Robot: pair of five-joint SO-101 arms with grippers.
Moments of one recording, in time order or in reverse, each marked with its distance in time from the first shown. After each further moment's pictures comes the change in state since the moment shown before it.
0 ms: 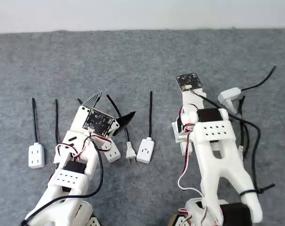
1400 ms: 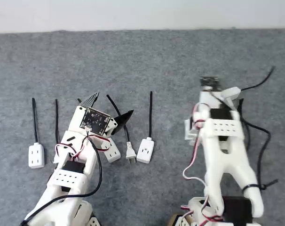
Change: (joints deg) left arm -1.2 0.0 0.0 0.0 1.6; right arm 5.9 4.3 1.9 -4.7 -5.3
